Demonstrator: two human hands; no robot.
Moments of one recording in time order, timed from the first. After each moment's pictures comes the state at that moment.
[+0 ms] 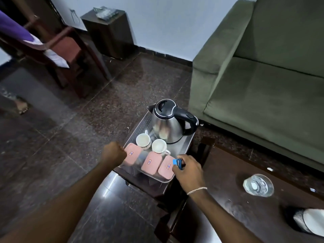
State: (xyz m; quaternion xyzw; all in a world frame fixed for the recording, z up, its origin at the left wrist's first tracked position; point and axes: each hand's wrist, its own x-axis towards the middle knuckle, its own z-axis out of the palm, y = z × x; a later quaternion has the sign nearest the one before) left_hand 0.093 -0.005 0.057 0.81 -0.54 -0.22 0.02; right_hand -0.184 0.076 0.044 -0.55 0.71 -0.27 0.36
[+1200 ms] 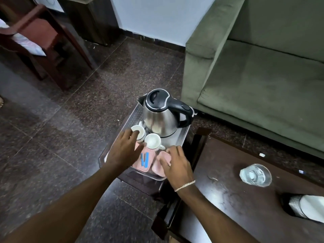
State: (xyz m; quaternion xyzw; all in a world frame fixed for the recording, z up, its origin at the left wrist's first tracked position) left_hand 0.051 -0.012 0.017 0.59 -0.80 -0.06 0.07; right_hand -0.157 0.061 -0.001 -0.64 0.66 -0.28 0.27
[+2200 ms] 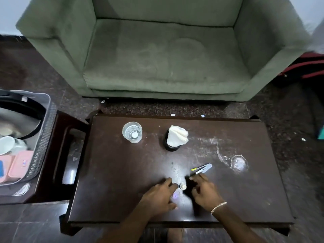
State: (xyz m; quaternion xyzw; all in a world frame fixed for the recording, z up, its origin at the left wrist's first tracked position) left_hand -0.392 0.310 -0.076 0.24 -0.88 -0.33 -0.23; right_hand -0.580 0.433 -0.083 -0.45 0.82 -0.13 0.33
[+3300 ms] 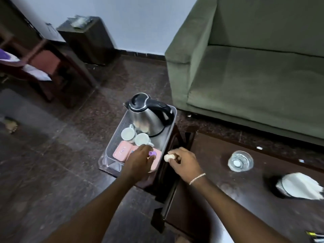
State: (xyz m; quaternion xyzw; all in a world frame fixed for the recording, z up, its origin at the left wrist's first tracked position) left_hand -0.048 0.065 0.049 0.57 -0.79 -0.19 0.09; right_hand -0.253 0.101 0.017 -0.61 0.62 -0.33 0.38
